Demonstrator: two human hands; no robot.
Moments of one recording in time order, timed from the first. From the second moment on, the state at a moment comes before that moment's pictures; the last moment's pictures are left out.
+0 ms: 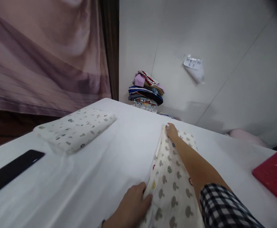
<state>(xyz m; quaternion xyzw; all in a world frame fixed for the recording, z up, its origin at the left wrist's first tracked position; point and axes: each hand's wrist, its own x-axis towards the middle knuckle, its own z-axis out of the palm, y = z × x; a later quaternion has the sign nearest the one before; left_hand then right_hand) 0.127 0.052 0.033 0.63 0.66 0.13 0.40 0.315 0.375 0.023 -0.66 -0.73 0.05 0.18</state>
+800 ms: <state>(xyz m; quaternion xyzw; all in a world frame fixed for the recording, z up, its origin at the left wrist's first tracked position) 0.133 0.061 0.037 0.69 0.65 0.15 0.29 0.326 0.012 0.055 -0.43 -0.87 0.22 0.09</state>
